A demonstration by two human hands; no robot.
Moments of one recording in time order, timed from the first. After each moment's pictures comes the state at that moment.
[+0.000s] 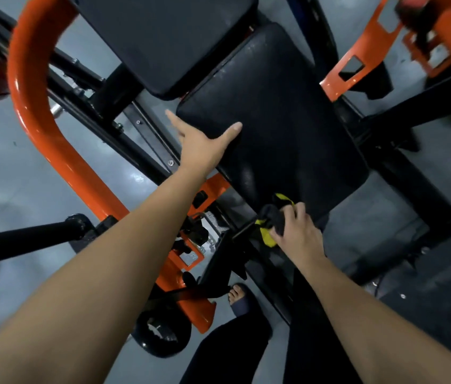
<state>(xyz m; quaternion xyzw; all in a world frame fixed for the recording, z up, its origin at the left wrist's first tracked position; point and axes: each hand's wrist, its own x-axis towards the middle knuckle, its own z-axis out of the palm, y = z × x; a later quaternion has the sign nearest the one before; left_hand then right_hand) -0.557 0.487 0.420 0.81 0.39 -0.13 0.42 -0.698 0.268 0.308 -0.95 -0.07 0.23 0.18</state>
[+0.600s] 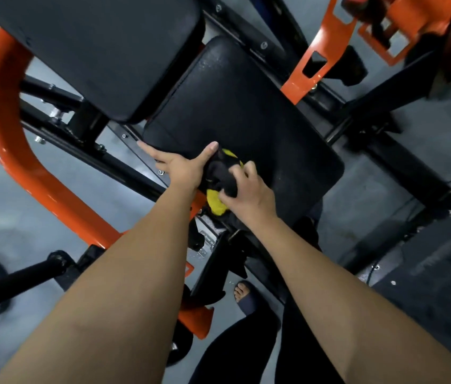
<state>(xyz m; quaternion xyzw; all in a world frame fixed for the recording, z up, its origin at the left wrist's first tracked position) -0.548 0.461 0.389 0.74 0.49 -0.10 0.44 -0.602 0.323 0.354 -0.91 -0.04 0.21 0.37</state>
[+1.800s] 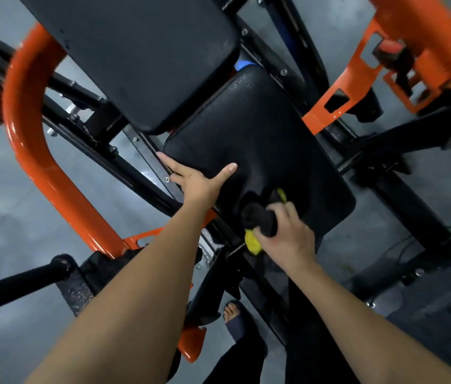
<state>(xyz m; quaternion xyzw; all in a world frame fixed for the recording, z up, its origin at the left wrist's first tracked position) -0.547 0.461 0.401 0.75 0.47 -0.14 0.43 -0.623 0.273 0.361 -0.93 -0.02 0.18 0.31</state>
